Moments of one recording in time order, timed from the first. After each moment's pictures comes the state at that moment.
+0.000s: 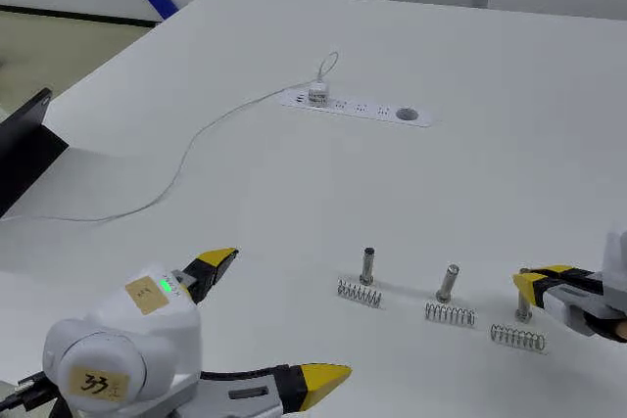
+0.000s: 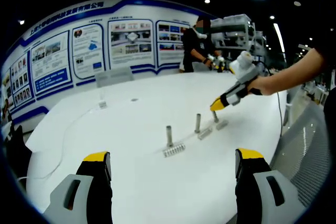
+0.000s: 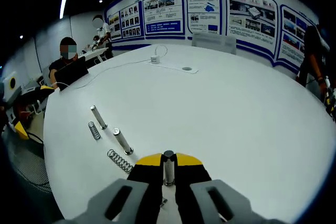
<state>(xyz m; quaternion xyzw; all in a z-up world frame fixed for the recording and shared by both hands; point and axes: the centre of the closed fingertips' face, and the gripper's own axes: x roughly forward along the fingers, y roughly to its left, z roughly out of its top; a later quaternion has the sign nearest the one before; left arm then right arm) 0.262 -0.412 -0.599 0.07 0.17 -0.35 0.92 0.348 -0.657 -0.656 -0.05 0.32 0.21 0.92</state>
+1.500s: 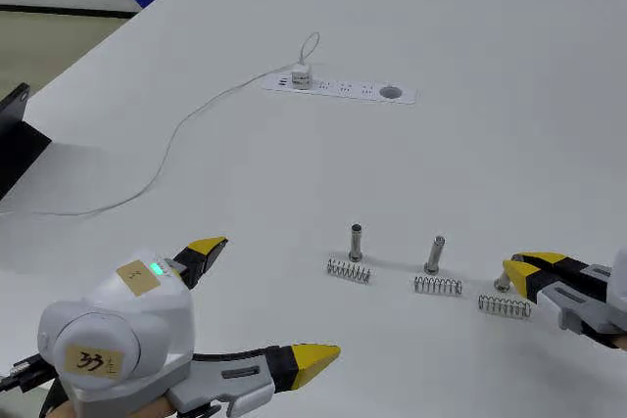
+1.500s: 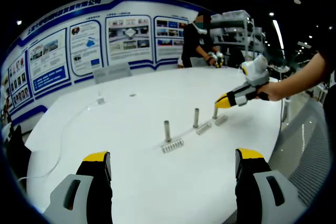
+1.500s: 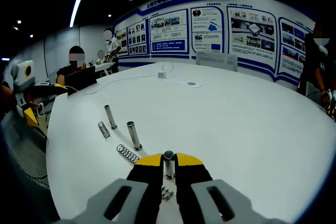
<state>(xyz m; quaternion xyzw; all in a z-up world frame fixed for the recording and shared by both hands) 0.260 -0.414 -0.606 0.08 0.19 -0.35 0.91 0.323 -0.650 -0.650 -0.05 0.23 0.23 0.94</state>
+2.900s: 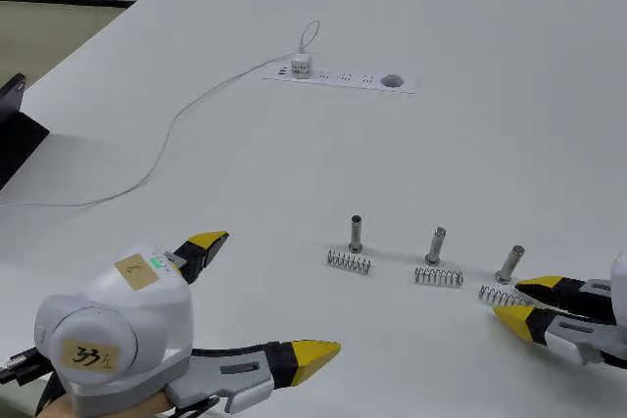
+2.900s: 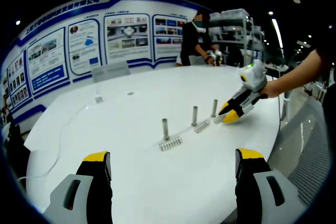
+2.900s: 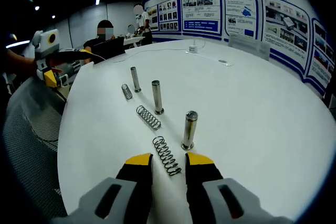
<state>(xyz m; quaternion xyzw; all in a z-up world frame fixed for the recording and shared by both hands) 0.257 -0.415 -0.611 0.08 0.20 -0.36 0.91 0.290 -0.644 -0.695 -0.11 0.31 0.35 0.88</state>
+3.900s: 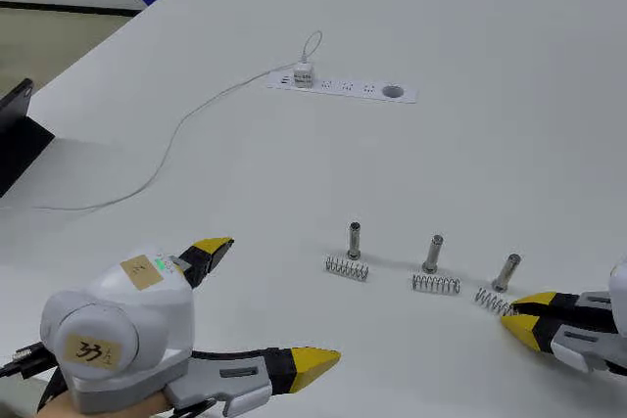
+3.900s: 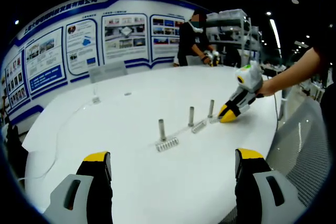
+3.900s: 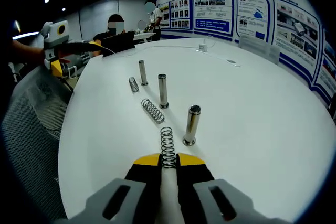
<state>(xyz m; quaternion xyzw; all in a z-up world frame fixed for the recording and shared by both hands) 0.255 -0.420 -0.608 0.08 0.19 -0.37 0.91 0.285 -0.644 -0.699 -0.13 0.31 0.39 0.86</state>
